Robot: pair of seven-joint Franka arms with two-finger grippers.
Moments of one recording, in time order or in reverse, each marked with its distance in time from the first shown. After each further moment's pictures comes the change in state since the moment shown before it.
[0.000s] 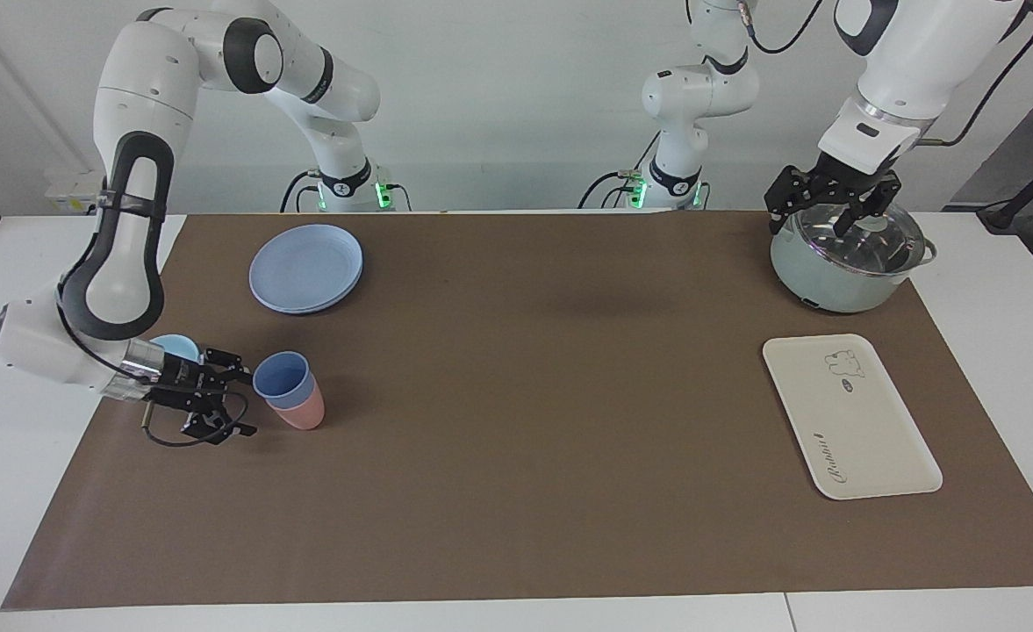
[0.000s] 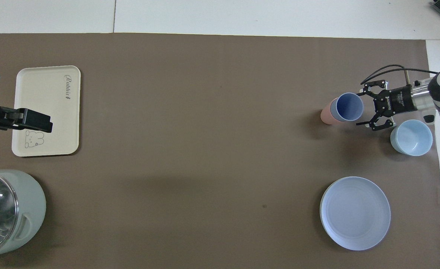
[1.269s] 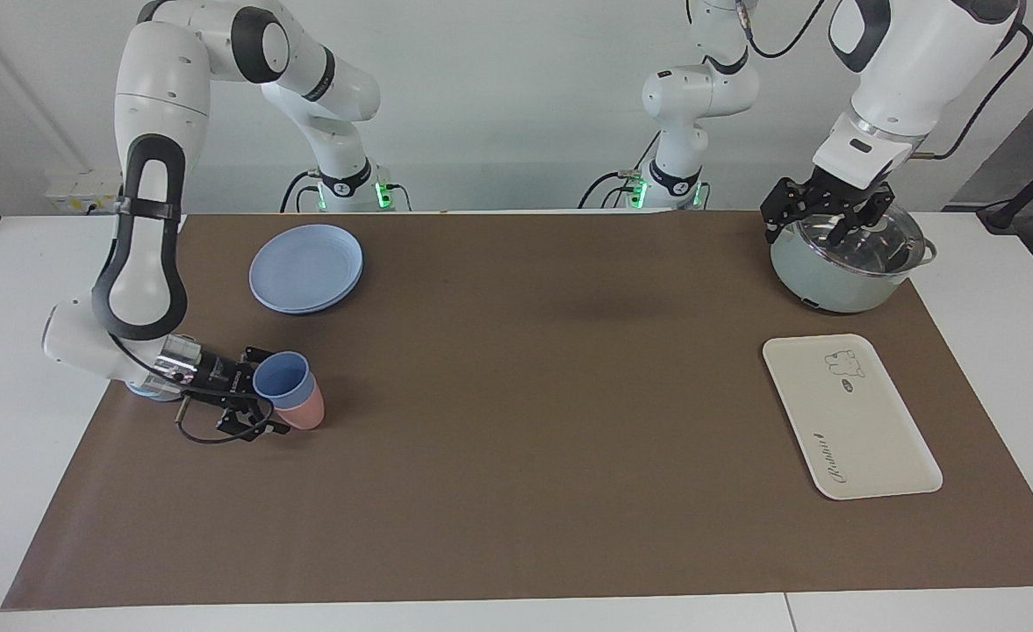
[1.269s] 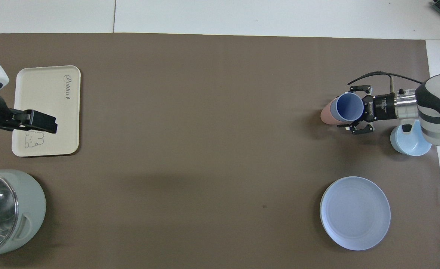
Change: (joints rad) left arm 0.000 -0.002 0.001 -0.047 0.000 0.032 0.000; right arm 0.037 -0.044 0.007 -0.134 0.195 0.072 -0.022
